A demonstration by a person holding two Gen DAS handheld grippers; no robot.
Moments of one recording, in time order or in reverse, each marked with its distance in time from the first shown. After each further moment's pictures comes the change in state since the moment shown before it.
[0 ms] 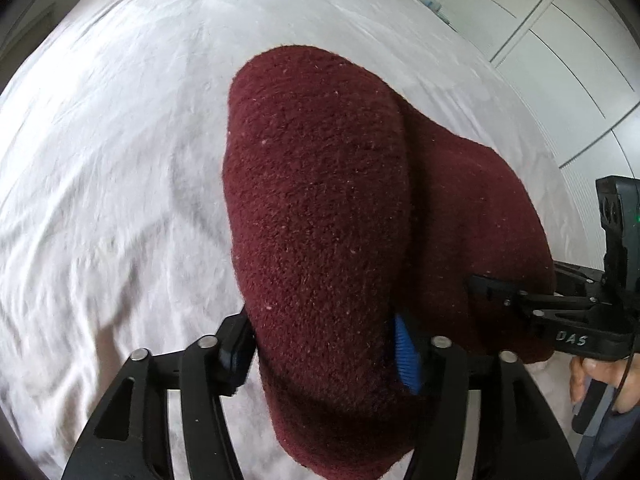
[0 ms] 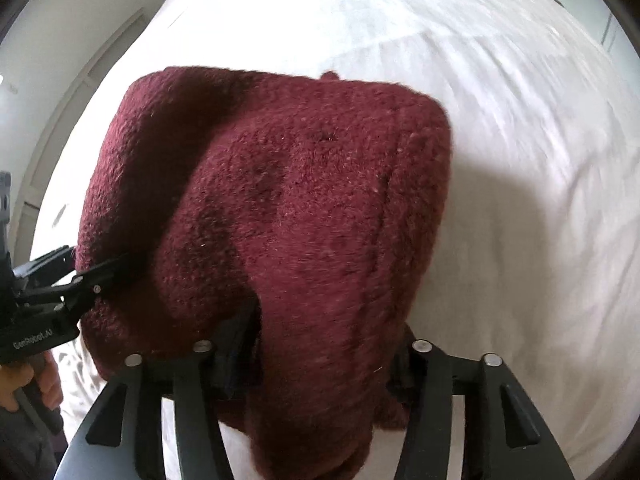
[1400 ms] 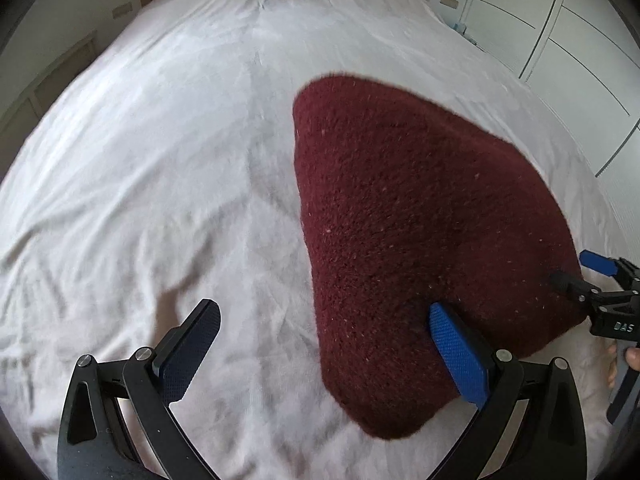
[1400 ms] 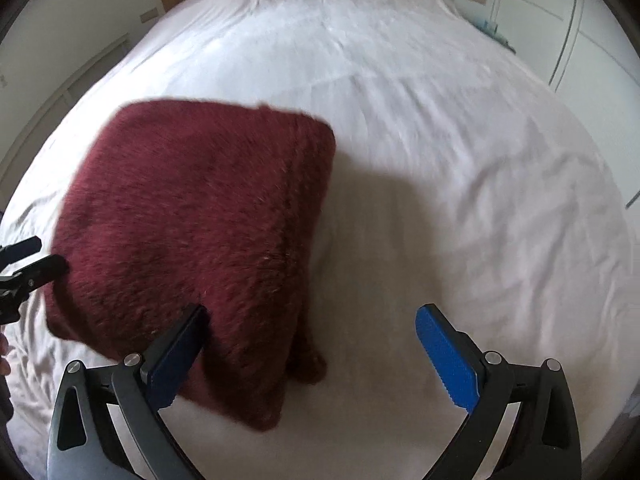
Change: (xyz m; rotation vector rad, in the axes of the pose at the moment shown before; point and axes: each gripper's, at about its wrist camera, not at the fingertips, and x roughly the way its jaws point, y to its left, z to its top) left arm -0.047 0.020 -0.021 0.000 -0.153 0.198; right arm -0.043 -0.004 -0.070 -0.044 -0.232 -0.212
